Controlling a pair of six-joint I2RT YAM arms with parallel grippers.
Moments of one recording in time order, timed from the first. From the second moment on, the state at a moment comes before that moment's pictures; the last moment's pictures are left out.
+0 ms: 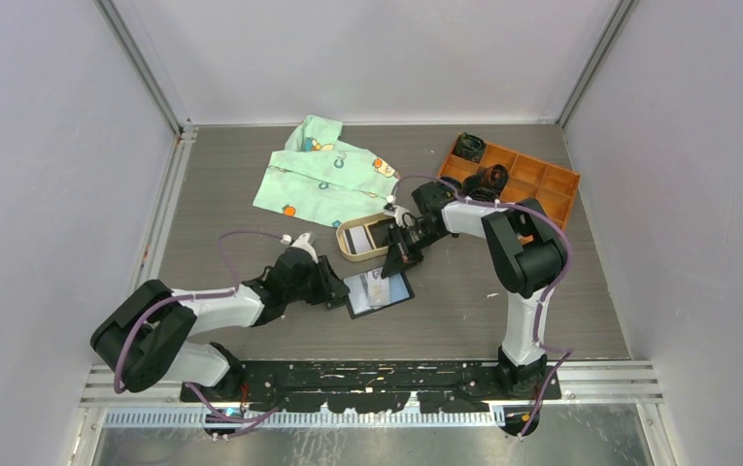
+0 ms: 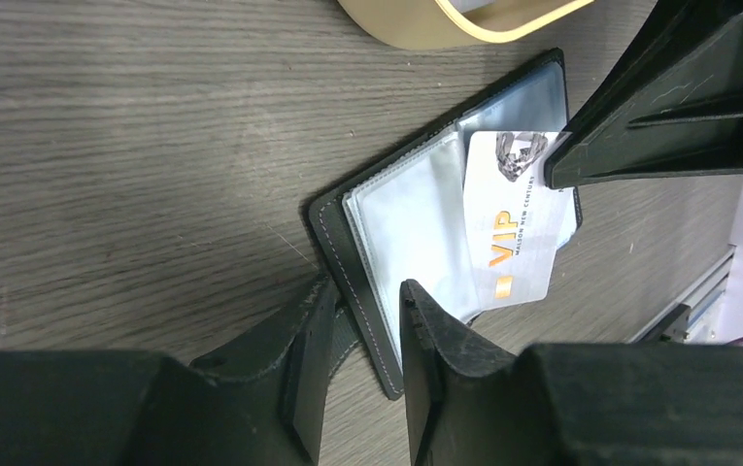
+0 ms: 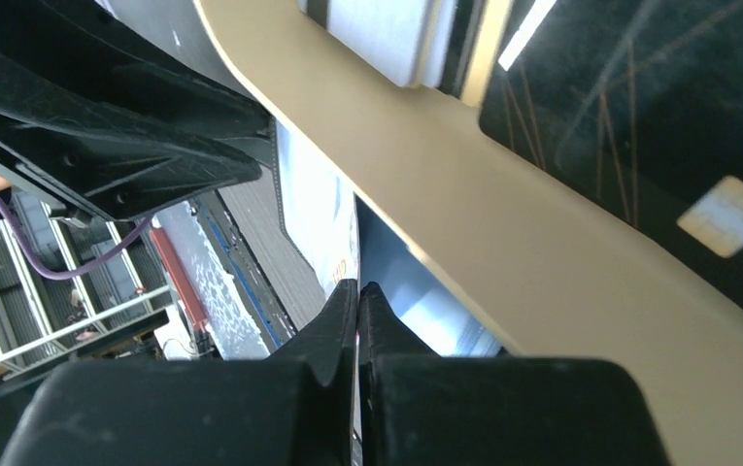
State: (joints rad) left arm -0.70 1.36 0.38 0.31 0.08 -0.90; right arm 0.43 1.96 1.14 -0.47 -0.91 0.13
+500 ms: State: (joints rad) left arm -0.68 1.41 0.43 0.30 0.10 -0.86; right arm 0.42 1.94 1.08 -0.41 -0.89 0.21
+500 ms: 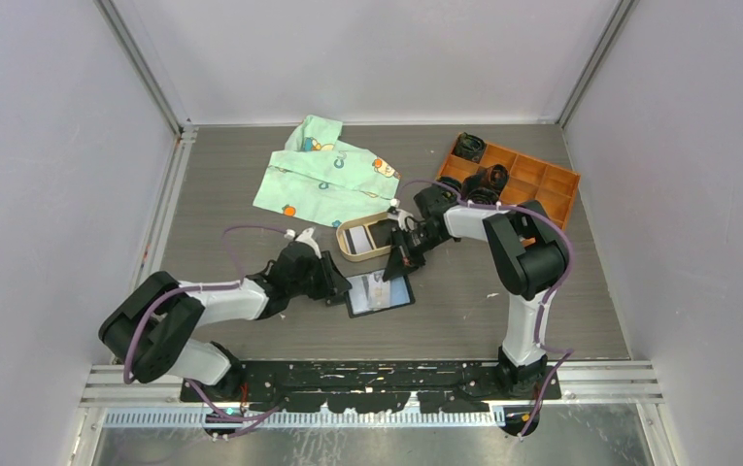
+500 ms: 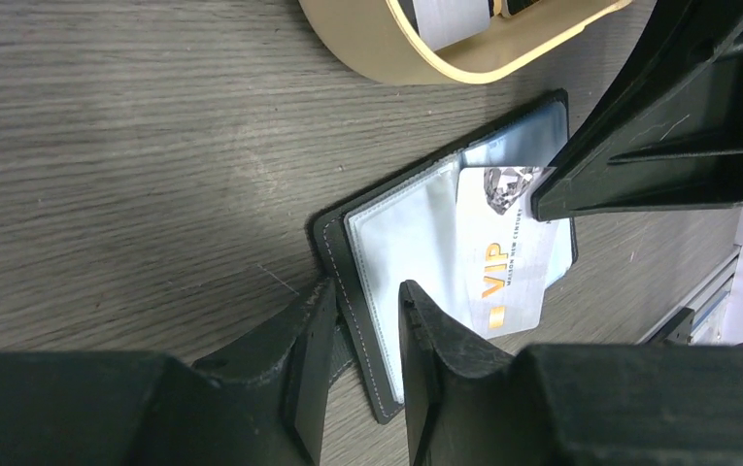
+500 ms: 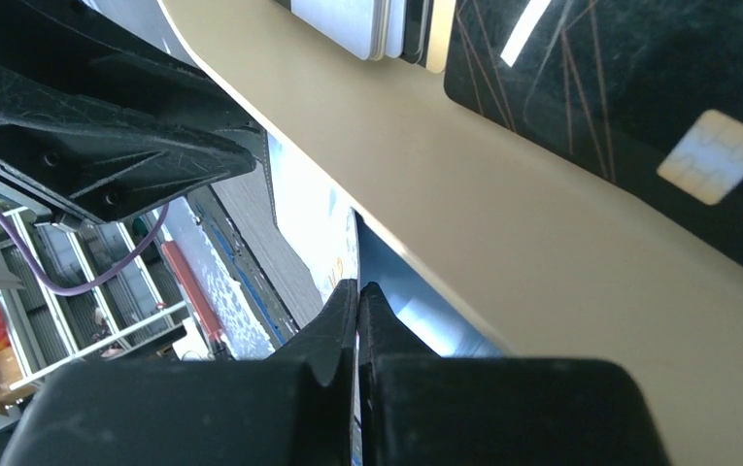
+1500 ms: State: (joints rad) left arm -0.71 1.19 0.47 0.07 0.08 -0.76; right arm 0.46 1.94 1.09 -0.42 -0.85 0.24
